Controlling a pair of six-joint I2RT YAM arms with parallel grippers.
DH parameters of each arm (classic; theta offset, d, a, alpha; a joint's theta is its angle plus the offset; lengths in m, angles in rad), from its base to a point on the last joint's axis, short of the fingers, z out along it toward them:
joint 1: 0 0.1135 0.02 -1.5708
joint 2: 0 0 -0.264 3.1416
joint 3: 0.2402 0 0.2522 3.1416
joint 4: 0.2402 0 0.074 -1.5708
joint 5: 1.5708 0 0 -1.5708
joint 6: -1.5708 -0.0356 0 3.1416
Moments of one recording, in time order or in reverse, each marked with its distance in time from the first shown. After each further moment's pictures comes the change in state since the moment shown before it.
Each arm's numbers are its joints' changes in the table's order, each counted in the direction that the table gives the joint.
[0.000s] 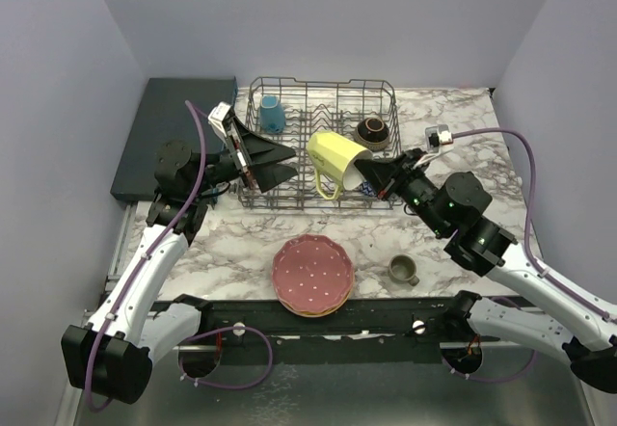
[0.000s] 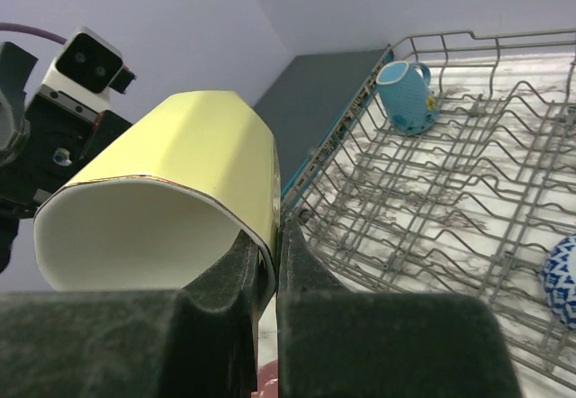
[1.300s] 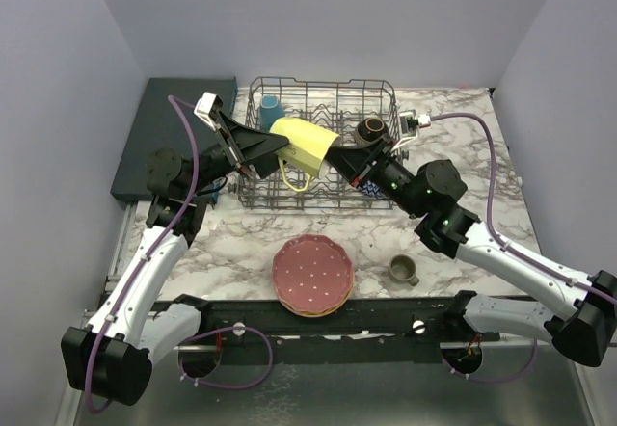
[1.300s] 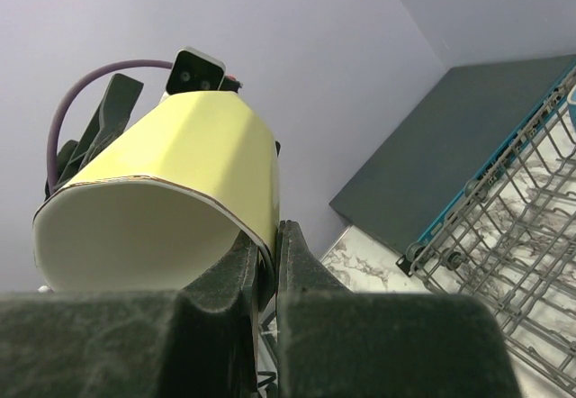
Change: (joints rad) left arm 0.000 -0.009 -0.006 -0.234 -0.080 0.062; right arm 0.000 0.221 0.022 -0.406 -0.228 -0.246
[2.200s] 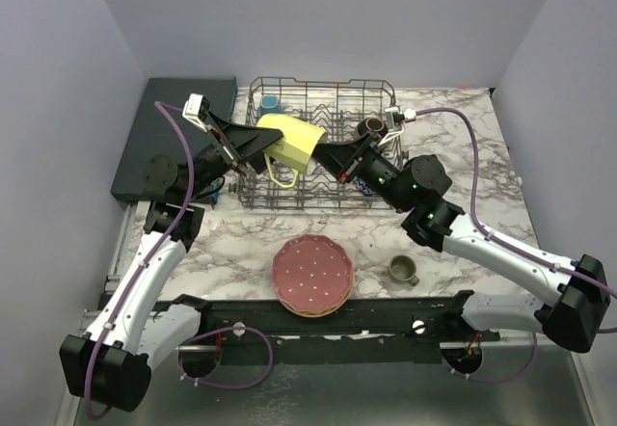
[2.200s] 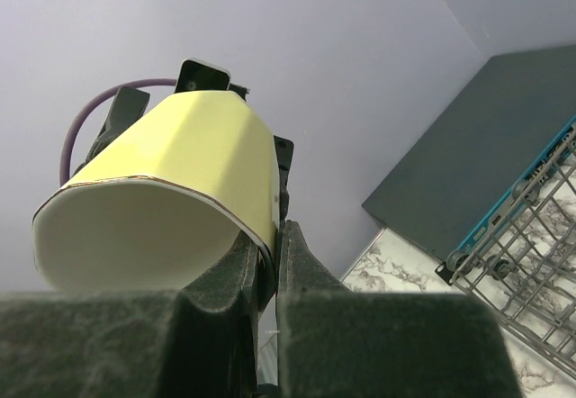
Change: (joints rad) left arm 0.000 -0.037 -0.025 -0.021 -0.122 -0.017; right arm 0.024 0.102 0.045 -0.078 -0.014 -0.078
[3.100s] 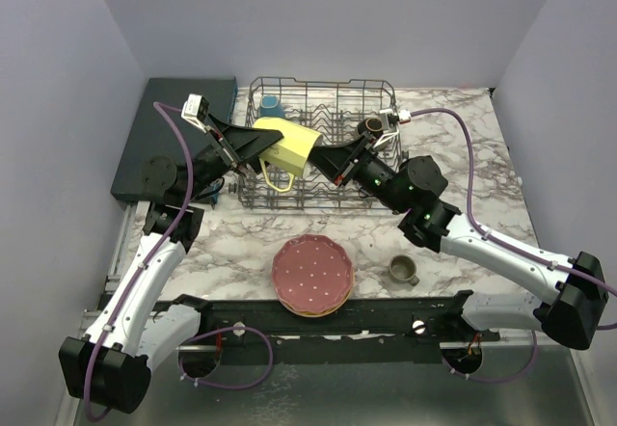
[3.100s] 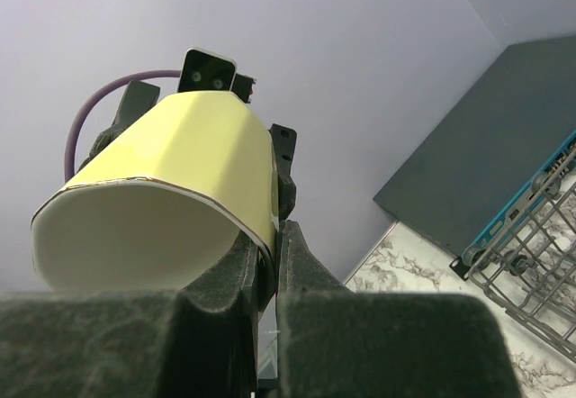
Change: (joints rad) left arm 0.000 -0.011 -0.003 0.000 -0.006 -0.013; right arm 0.029 0.018 0.010 -0.007 0.001 -0.012
